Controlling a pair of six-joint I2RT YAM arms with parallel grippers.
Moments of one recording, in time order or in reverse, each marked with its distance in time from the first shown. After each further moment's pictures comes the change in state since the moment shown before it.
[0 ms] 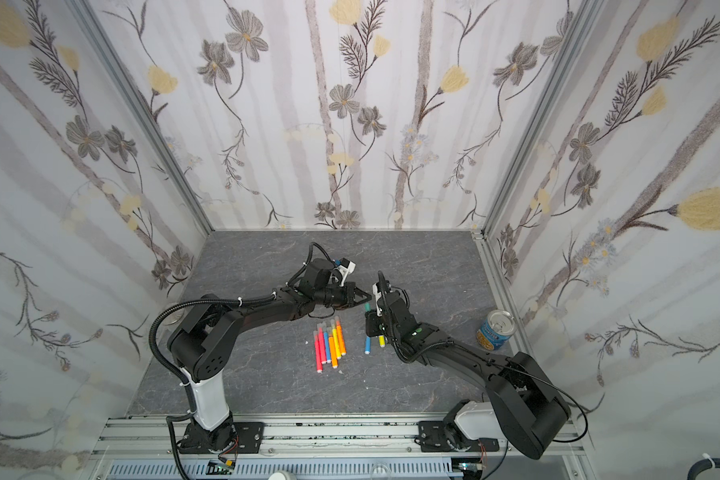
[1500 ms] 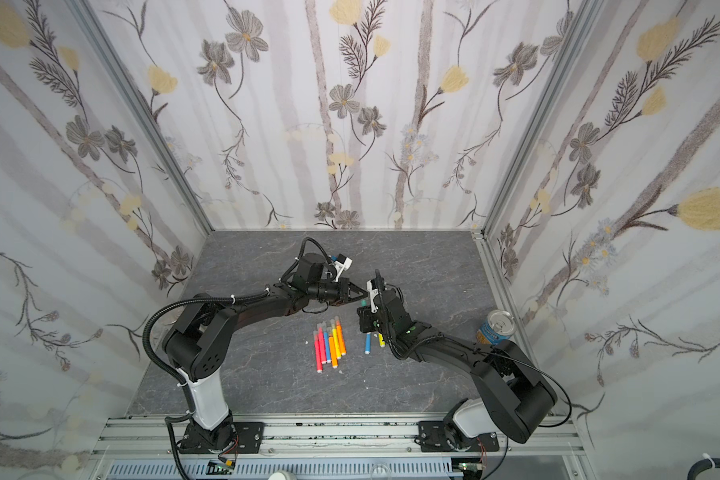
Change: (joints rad) left arm 0.071 -0.016 0.010 -0.015 0.126 0.031; right arm 0.008 0.093 0.002 0.165 -0.060 0.031
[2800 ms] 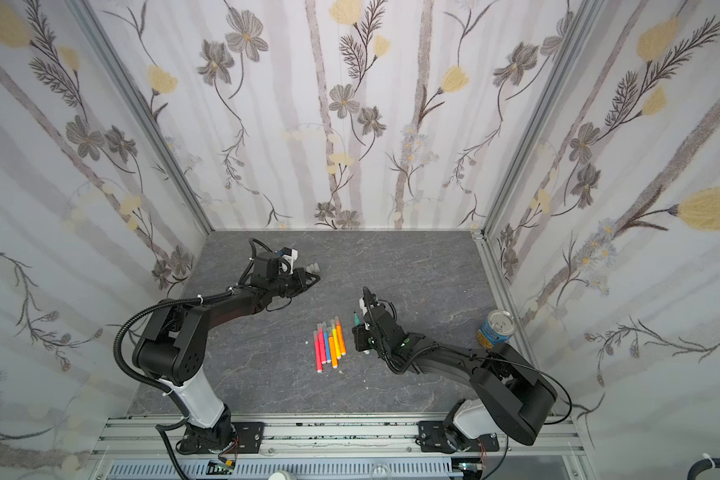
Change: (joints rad) left arm 0.305 -0.122 -0.189 0.022 -0.205 0.075; right arm 0.138 0.006 -0.043 -0.066 0.034 0.066
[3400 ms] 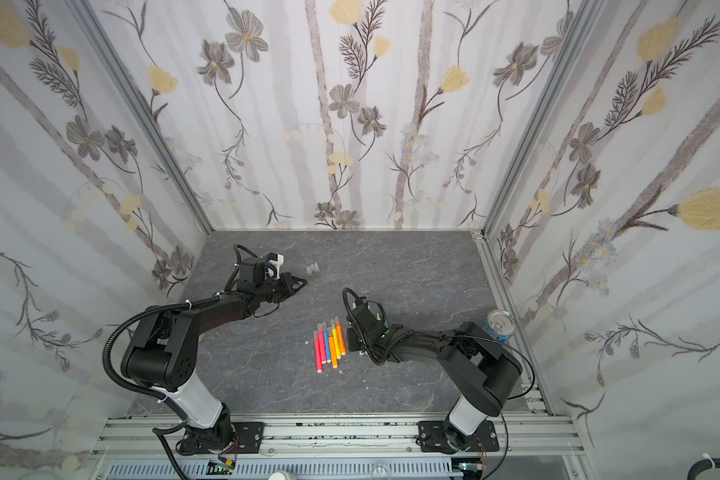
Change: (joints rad) left arm 0.084 -0.046 -0.084 0.000 0.024 0.031; right arm 0.026 0.212 0.161 -0.154 0.117 0.053
